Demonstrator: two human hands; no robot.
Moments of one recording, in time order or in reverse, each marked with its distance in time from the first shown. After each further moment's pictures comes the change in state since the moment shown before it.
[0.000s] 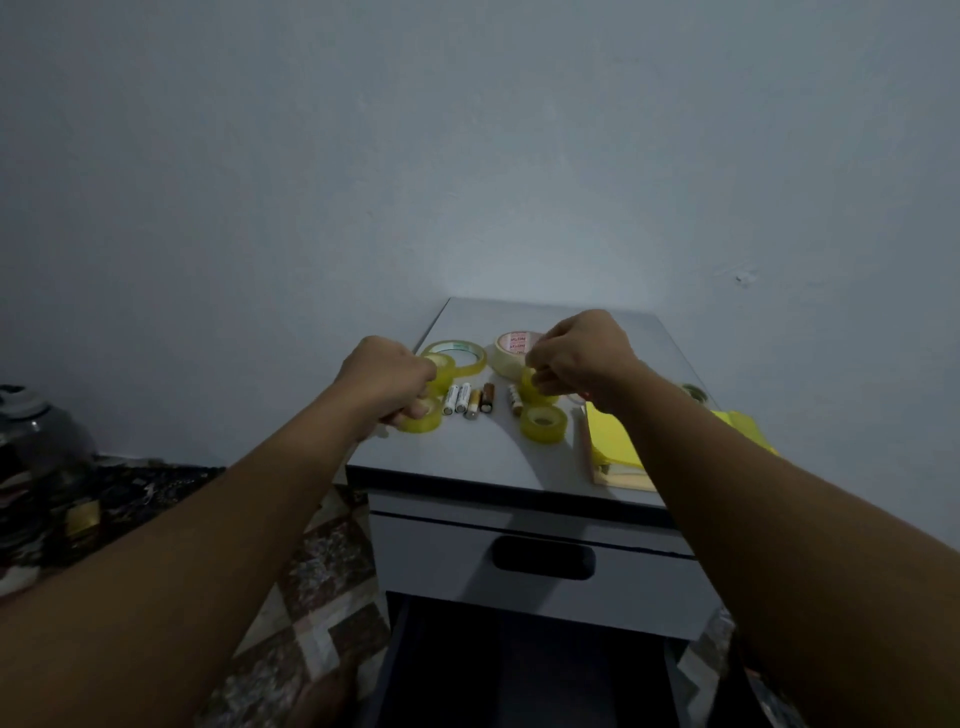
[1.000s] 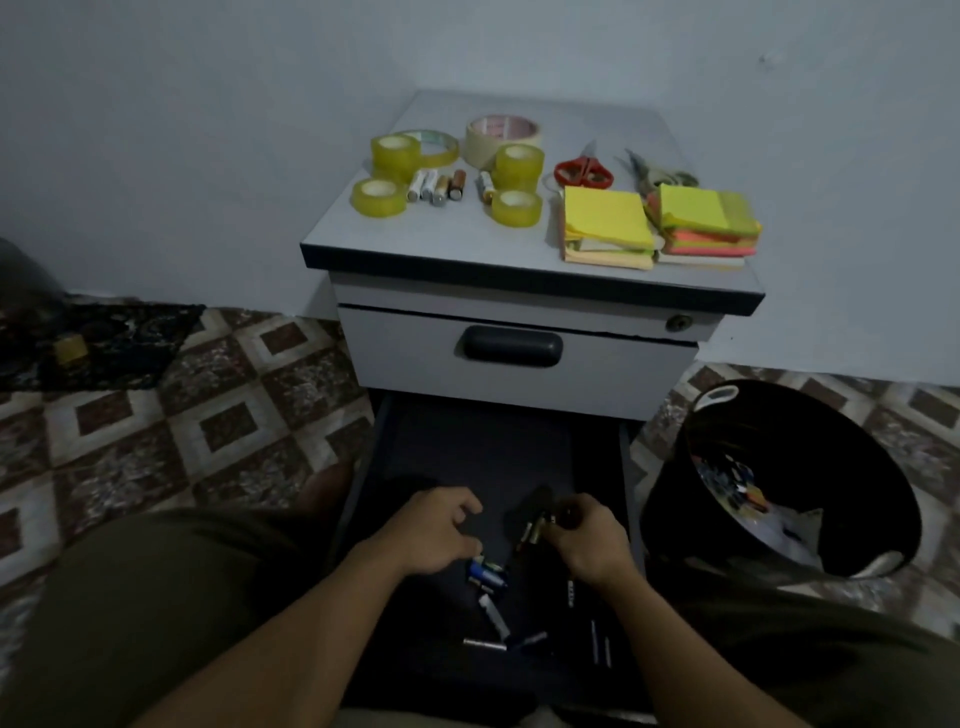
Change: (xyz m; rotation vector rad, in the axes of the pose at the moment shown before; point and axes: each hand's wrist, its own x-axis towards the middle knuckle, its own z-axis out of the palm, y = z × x) left_hand -0.176 -0.246 0.147 0.385 -0.689 -0.071; right_hand -0.224 0.314 0.066 -0.246 -0.193 0.444
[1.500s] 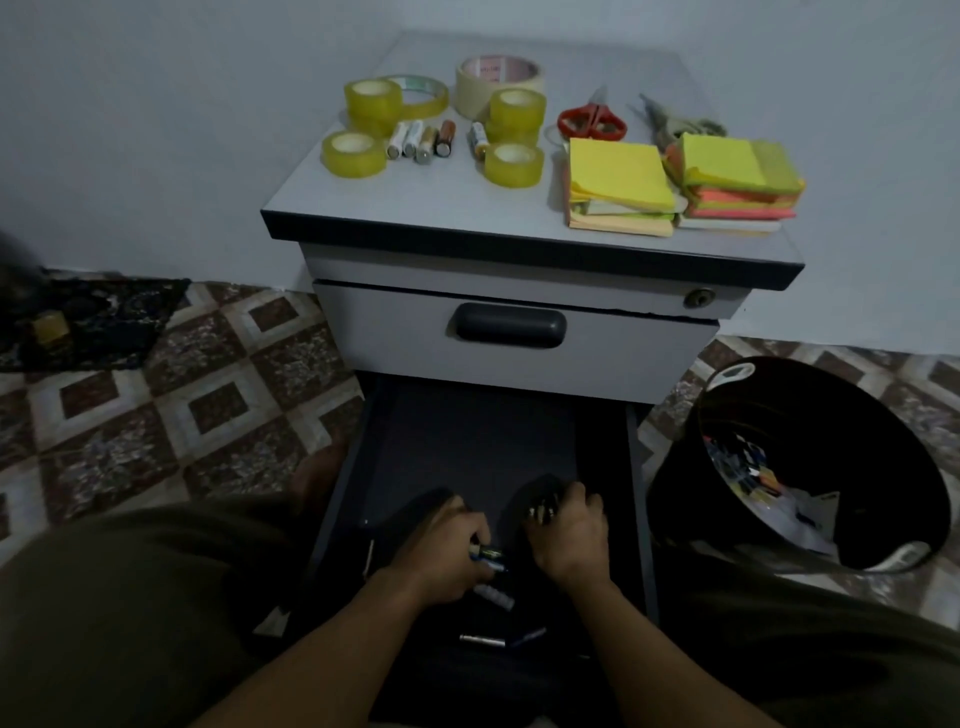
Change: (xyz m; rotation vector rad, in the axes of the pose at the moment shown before) left_hand 0.025 -0.023 0.053 0.222 0.058 0.125; right_hand 0.017 0.008 0.043 -0.208 0.136 0.055
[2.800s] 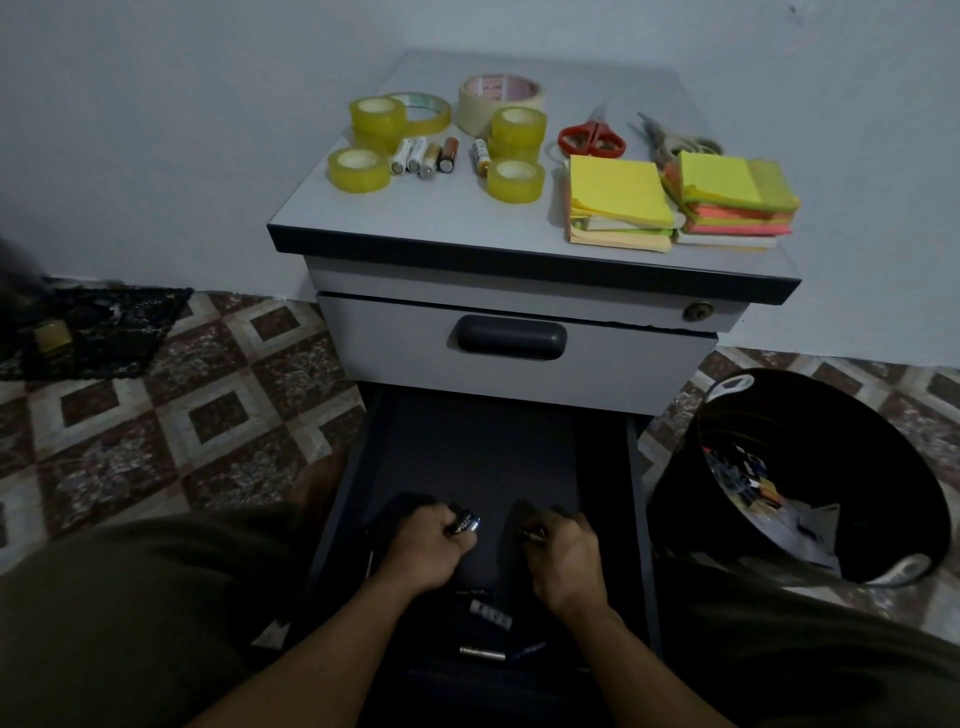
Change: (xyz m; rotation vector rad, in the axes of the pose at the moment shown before) left_hand 0.005 -0.004 -0.007 -0.405 0.139 -0.387; right_hand -0.005 0.010 0.007 -0.024 0.000 -0.250
